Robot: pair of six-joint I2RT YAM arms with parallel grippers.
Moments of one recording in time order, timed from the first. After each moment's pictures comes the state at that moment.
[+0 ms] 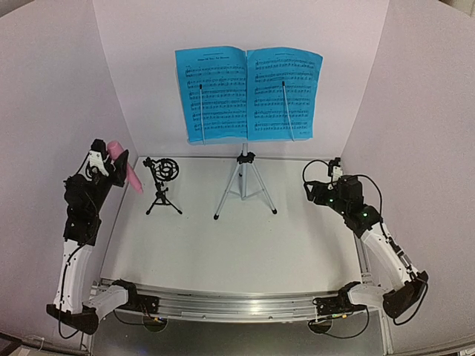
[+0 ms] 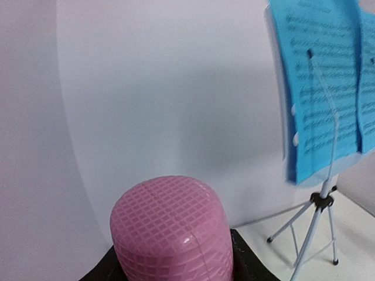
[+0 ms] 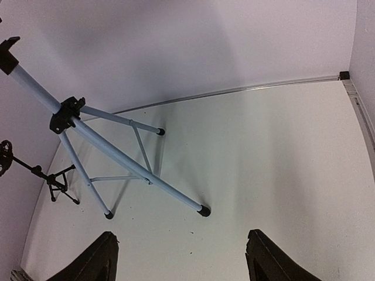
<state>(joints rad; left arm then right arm) -0.18 0.94 1.26 -0.18 0.09 0.06 0.38 1.15 1.13 -0.43 0.00 0.45</state>
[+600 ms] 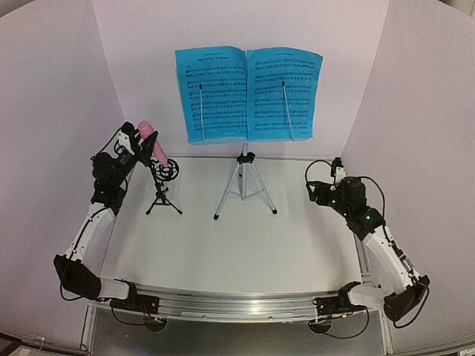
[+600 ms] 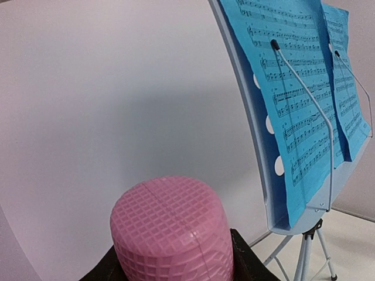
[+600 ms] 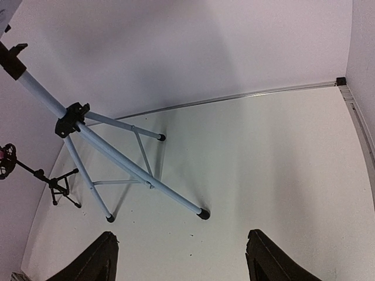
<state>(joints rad) -0.19 1.31 1.27 0.36 0.36 0.05 0.38 1.11 1.13 -0.43 0.01 0.45</state>
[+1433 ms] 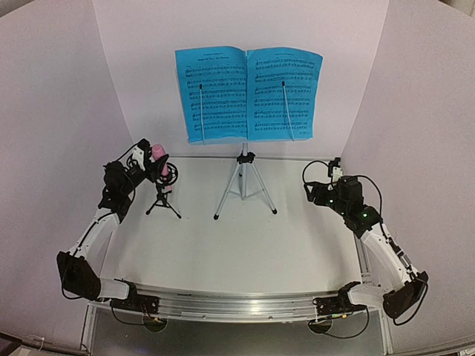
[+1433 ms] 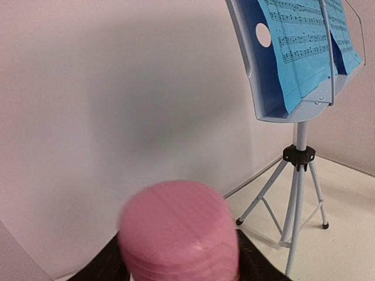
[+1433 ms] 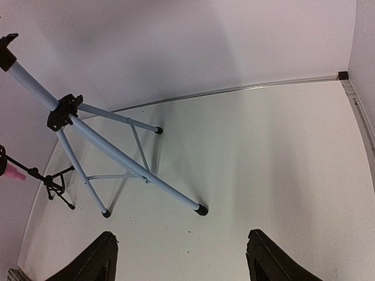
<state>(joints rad) -0.20 1.30 1.09 0.29 0.42 0.13 0.38 1.14 1.13 -0.43 0.00 0.44</state>
